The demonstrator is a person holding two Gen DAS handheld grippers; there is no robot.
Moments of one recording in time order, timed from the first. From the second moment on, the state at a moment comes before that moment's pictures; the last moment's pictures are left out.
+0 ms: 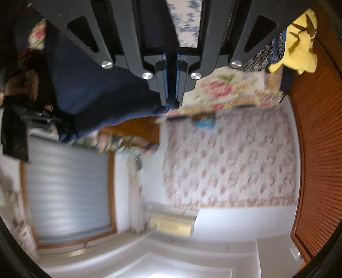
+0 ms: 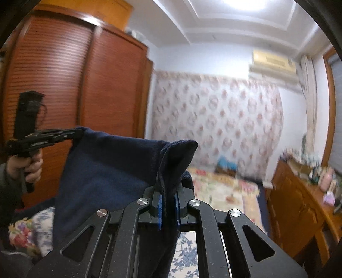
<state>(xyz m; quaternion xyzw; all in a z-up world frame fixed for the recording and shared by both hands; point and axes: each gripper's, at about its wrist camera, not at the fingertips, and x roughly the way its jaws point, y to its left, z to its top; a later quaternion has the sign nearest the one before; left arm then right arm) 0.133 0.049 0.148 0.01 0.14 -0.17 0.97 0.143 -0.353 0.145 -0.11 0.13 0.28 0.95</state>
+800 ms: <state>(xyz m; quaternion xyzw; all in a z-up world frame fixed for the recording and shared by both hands) 0.118 0.026 -0.057 0.02 0.37 -0.16 0.91 0.166 -0.338 -0.028 -0.14 0.35 0.24 0.90</state>
